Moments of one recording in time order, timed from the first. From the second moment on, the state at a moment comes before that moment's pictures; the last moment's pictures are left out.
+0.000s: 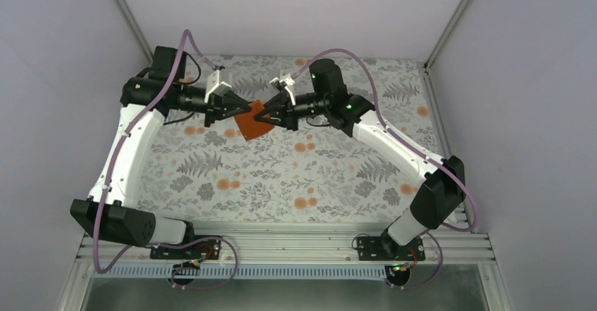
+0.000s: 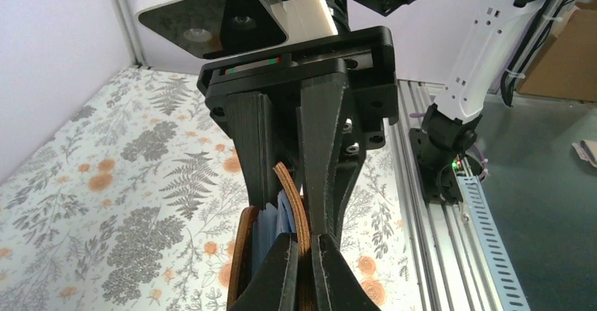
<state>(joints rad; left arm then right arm) -0.15 1.37 1.58 -1.14 1.18 0.82 0.69 1.59 1.46 -0.26 -0.92 0.02</state>
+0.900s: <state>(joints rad) -0.17 1.35 1.40 -0.98 1.27 0.70 0.68 1.45 1.40 -0.20 -0.81 0.07</state>
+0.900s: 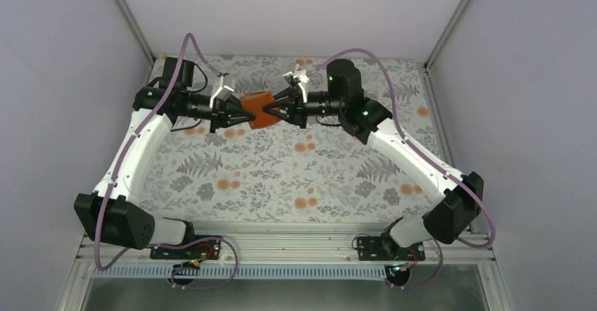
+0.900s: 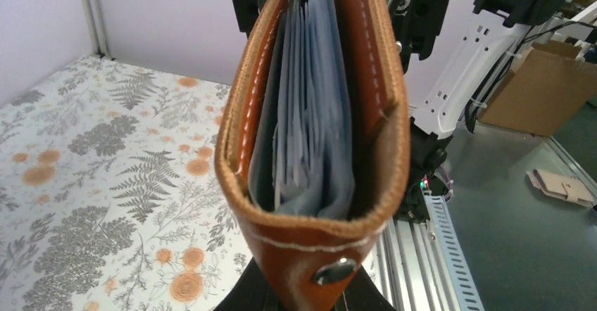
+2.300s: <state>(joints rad) -0.16 1.37 1.35 -0.70 0.92 0.32 0.92 1.60 1.53 -0.26 0.18 0.25</state>
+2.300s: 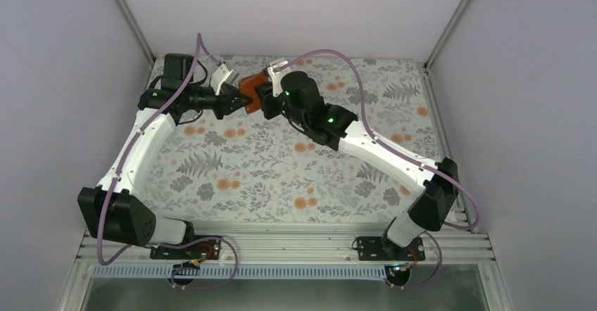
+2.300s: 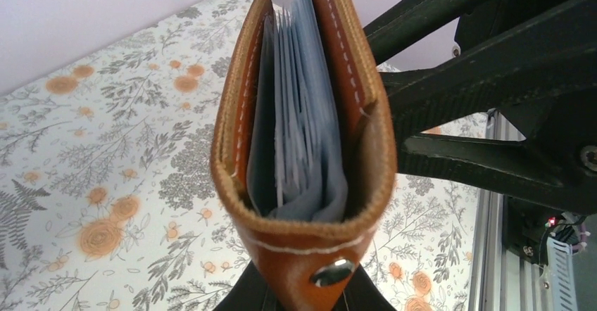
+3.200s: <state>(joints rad) -0.15 1.38 1.34 -0.71 0.89 0.33 0.88 1.69 1.55 -0.38 0.33 0.33</state>
